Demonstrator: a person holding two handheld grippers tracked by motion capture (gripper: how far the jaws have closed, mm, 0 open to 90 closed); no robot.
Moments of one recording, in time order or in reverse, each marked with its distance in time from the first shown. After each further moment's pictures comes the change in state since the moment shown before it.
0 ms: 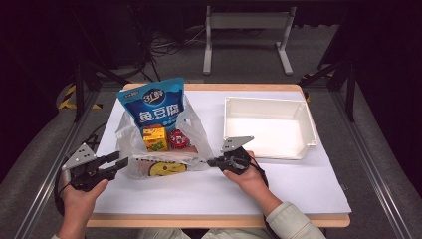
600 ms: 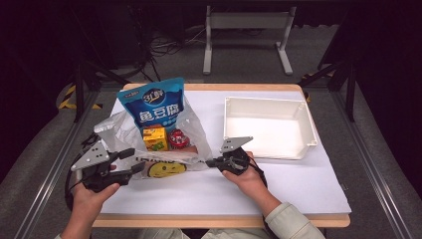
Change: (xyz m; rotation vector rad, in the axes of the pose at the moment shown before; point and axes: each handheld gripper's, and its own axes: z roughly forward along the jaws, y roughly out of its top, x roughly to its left) left arm -0.025 0.025 0.020 -0.028 -0.144 0.080; right arm 0.001 0.000 0.002 -0.001 0.010 0.006
